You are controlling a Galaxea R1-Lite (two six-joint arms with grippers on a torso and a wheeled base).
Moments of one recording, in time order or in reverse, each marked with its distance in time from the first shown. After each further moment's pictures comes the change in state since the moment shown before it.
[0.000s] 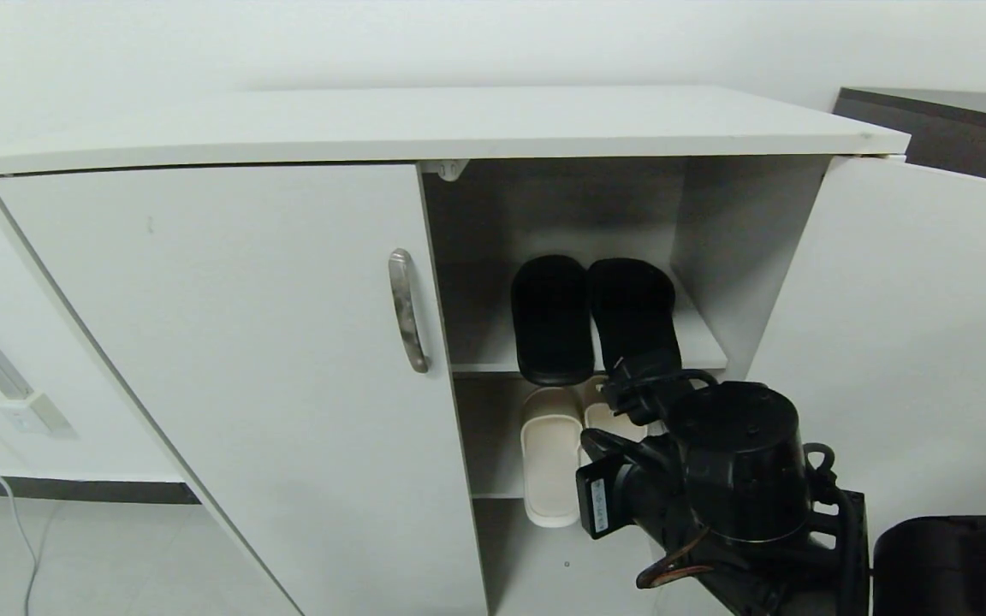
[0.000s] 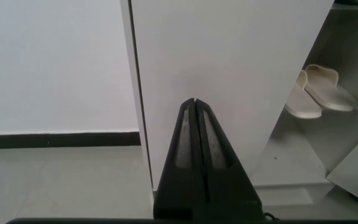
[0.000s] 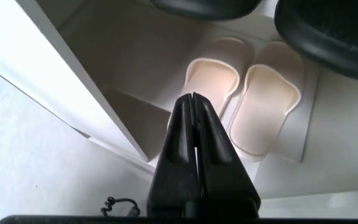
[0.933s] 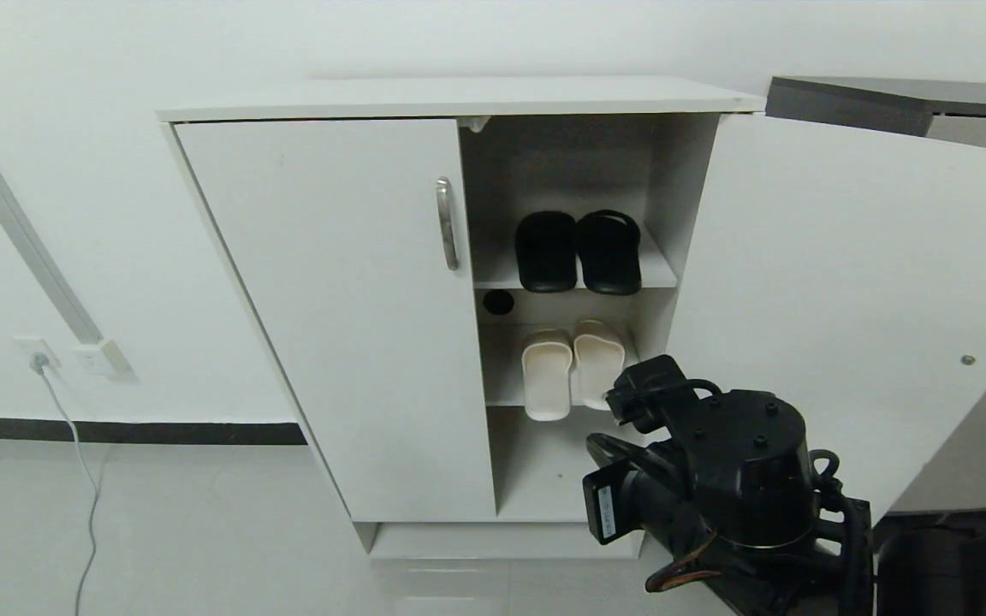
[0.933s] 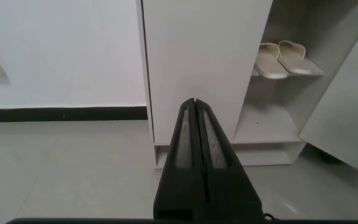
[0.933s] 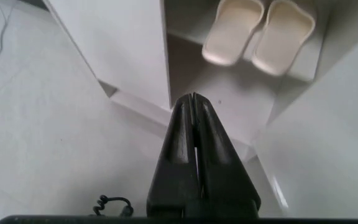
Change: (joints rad) left arm 0.000 0.000 -0.001 0.002 -0.001 0.000; right arm -0.016 0.005 0.038 -0.044 0.015 -0.028
